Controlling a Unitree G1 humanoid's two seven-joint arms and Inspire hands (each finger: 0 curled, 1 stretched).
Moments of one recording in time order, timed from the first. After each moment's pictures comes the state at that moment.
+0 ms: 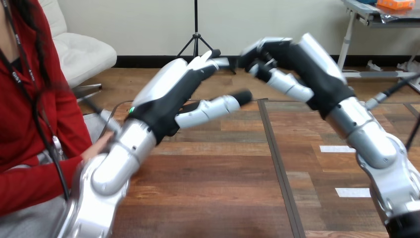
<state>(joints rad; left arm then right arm) -0.28 0.33 -0.21 -0.20 0.33 0.10 -0.28 -0.50 -0.42 0.09 0.36 -0.14 -0.40 0.23</state>
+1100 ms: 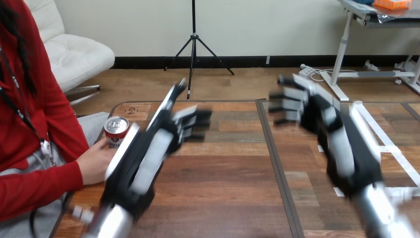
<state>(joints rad) 0.18 0.18 -0.07 -0.16 -0.19 -0.27 -0.33 0.04 -0.29 -0.02 0.06 0.23 -0.43 0.32</state>
